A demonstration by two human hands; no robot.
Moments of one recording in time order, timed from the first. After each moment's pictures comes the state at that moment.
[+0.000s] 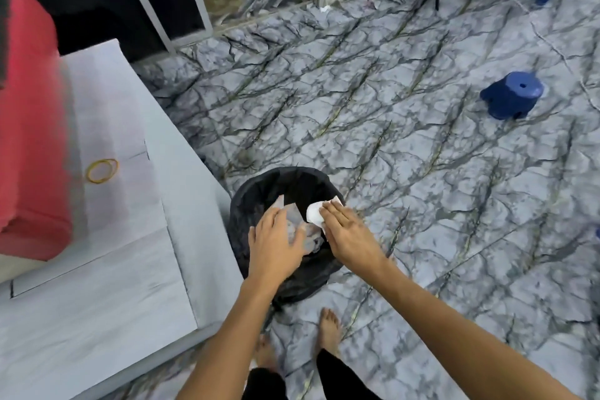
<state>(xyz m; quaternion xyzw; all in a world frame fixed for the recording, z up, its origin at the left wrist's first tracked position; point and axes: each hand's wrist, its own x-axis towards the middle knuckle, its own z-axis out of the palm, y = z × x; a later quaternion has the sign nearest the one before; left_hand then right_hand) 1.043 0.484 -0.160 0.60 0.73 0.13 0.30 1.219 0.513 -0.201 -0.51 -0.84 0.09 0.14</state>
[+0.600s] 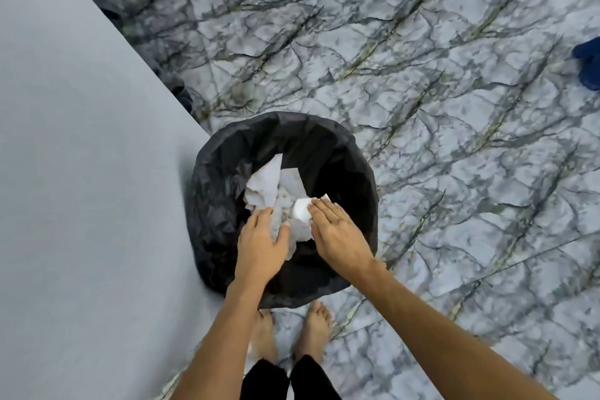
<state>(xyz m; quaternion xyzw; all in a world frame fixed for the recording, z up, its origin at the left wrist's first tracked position) 1.037 0.539 -0.456 0.45 0.79 0.15 0.38 1.199 0.585 -0.474 -0.48 -0.86 0.18 0.08</state>
